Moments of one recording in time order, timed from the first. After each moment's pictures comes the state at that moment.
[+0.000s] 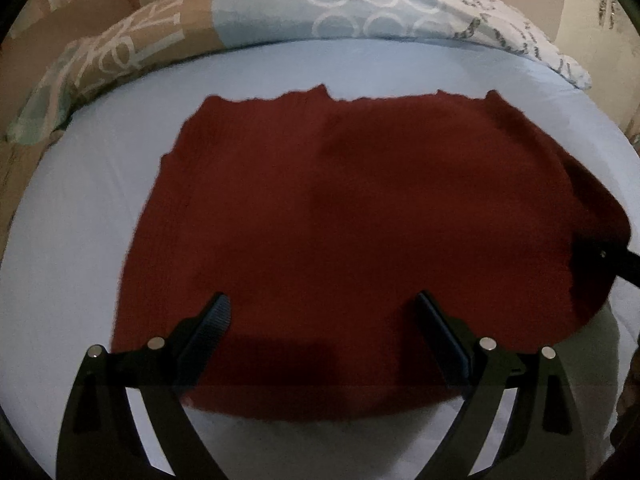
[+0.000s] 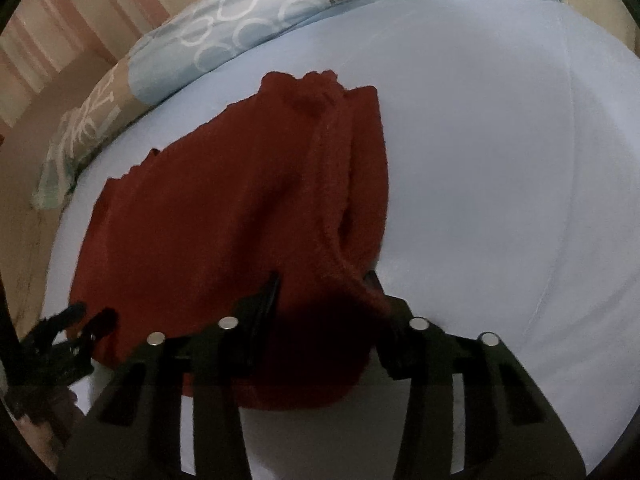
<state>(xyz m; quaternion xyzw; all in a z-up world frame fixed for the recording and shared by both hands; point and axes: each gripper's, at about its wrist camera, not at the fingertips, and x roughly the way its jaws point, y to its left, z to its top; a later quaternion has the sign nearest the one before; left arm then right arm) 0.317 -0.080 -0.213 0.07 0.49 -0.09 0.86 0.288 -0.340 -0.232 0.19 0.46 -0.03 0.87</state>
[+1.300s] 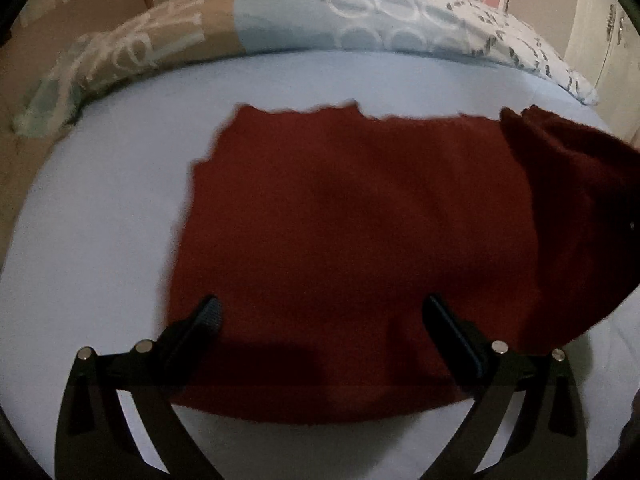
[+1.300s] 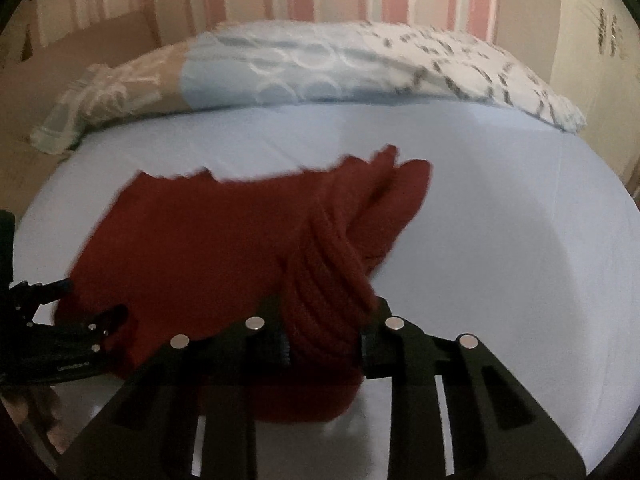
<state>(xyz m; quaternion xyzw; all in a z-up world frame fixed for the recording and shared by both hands) 0.324 -0.038 -0.190 0.07 0.48 -0.08 0.87 0.297 -0.254 -0.157 0.03 0.38 -0.03 0.92</state>
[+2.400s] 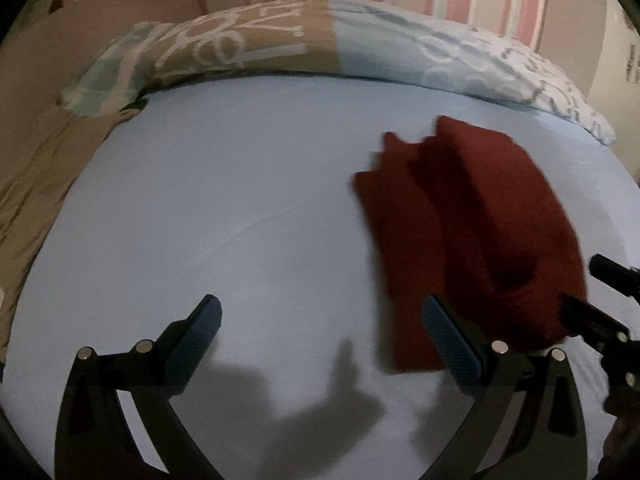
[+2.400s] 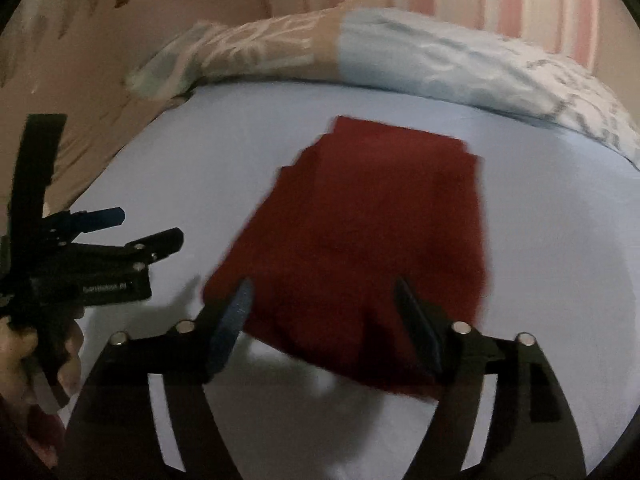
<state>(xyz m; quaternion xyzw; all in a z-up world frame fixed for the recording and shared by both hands) 0.306 0.097 -0.152 0.03 0.45 -0.05 0.89 0.277 -0.095 -0.157 0.00 0.41 0.11 0.91</state>
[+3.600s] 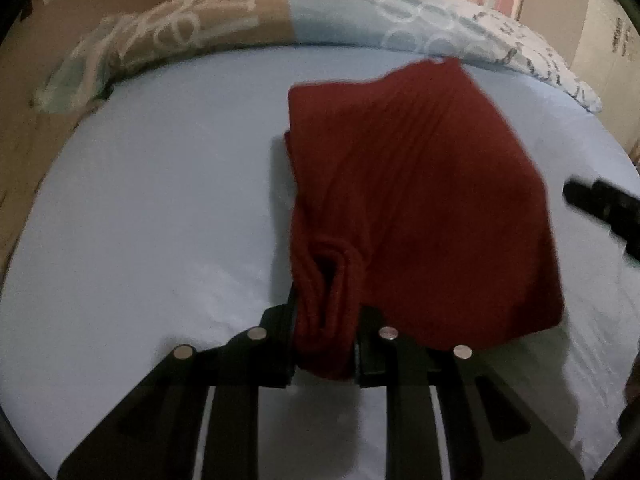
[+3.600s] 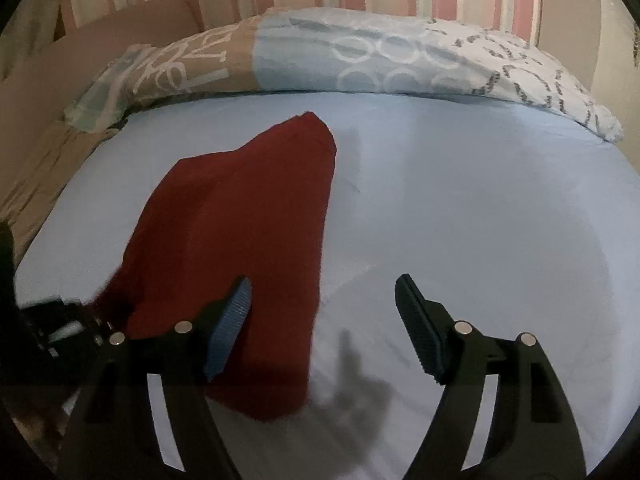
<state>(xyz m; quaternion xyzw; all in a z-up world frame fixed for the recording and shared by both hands) 0.301 0.047 -0.195 0.04 0.49 -0.08 0.87 0.306 -0.152 -0.161 0.03 0.41 0.02 0.91</state>
